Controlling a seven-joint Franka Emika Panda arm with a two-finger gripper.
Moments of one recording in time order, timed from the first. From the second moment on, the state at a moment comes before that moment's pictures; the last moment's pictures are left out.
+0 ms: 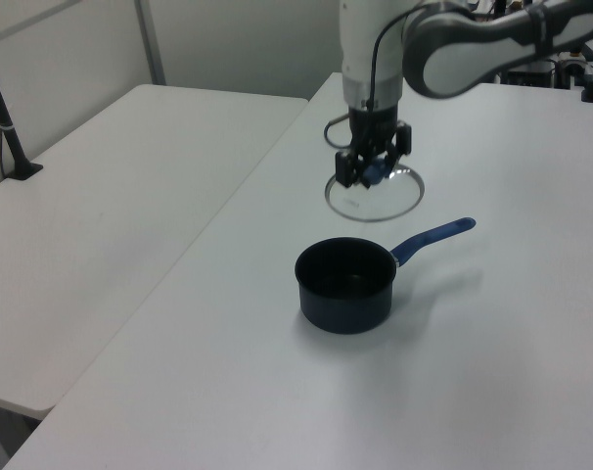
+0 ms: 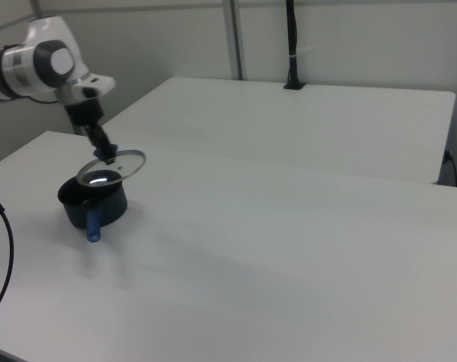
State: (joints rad) arm 0.44 0.34 -0.11 -1.47 -0.13 1.79 0.87
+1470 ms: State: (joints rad) arm -0.02 0.14 -0.11 -2.11 -0.02 2.26 -0.23
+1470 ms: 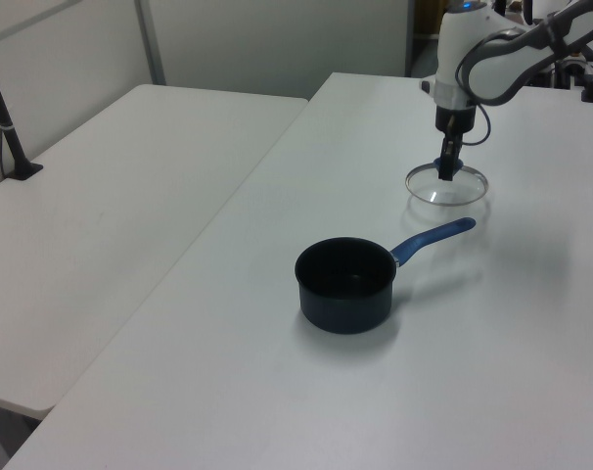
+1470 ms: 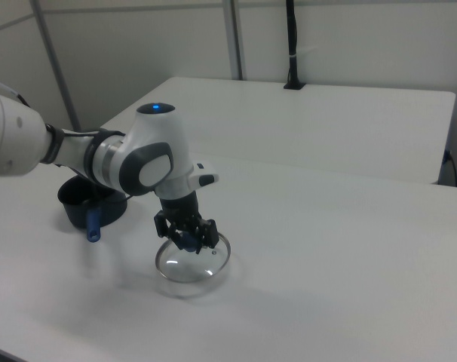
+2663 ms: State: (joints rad) arm -0.02 0.21 -0.11 -1.97 0.00 2.18 -0.14
